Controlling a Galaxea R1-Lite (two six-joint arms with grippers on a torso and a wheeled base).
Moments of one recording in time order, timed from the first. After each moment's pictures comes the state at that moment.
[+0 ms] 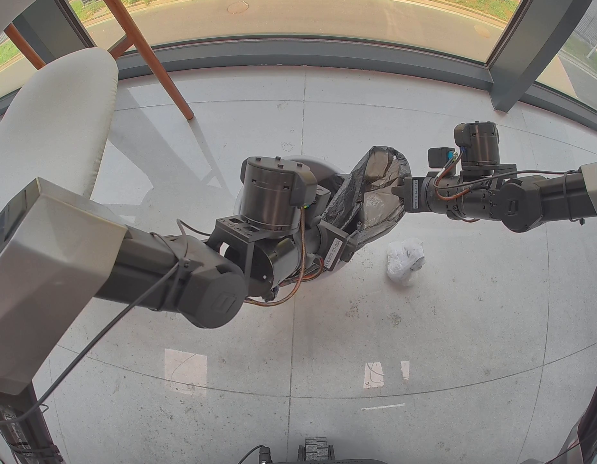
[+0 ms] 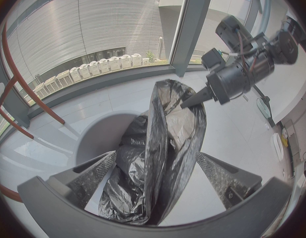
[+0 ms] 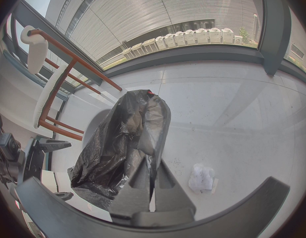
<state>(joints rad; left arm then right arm) -0.71 2.11 -1.35 -0.49 0.23 0.19 0.34 2.08 -1.47 -0.21 0.16 0.11</state>
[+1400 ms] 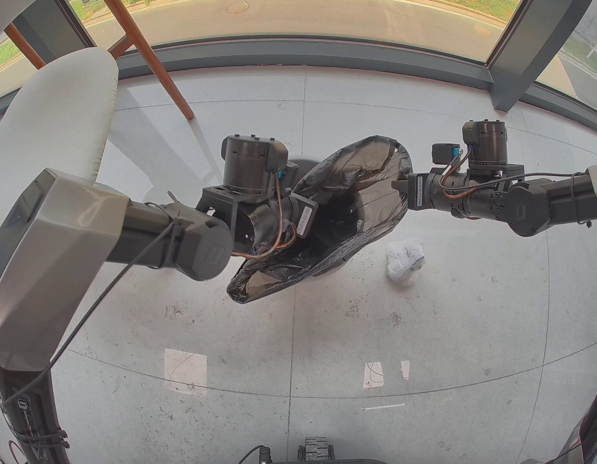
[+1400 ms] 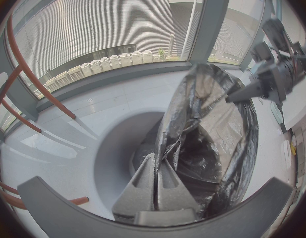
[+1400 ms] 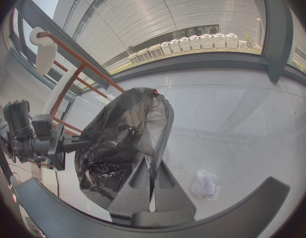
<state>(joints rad) -0.58 2.17 -1.56 -0.34 0.22 0.18 0.34 2.05 -1.41 -0.29 0.21 0.09</state>
